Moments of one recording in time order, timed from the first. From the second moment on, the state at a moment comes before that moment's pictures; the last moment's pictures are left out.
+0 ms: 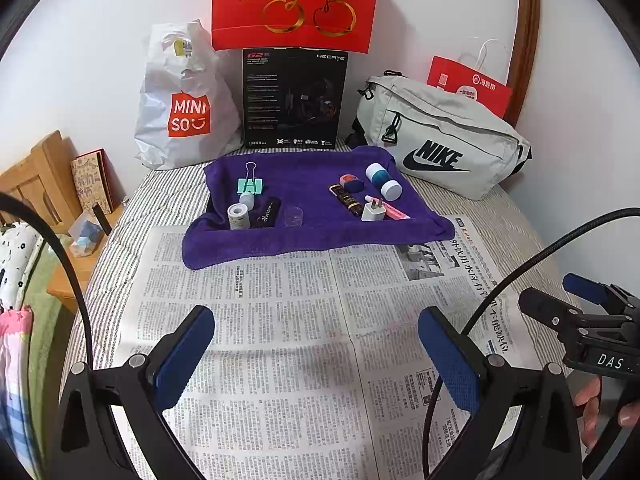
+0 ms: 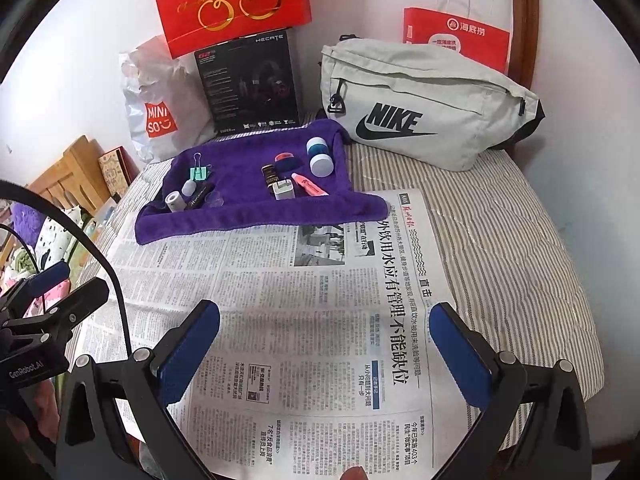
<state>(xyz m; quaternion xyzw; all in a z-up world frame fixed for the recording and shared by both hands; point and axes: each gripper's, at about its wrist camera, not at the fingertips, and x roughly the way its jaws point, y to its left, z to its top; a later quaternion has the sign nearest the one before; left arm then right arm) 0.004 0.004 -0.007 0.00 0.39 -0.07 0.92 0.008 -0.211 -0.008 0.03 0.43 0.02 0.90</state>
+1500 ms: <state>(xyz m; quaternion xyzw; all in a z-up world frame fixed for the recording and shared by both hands) 0.011 0.006 -0.012 0.01 0.41 -0.06 0.91 0.008 -0.210 -0.006 0.03 0.43 0.02 0.90</state>
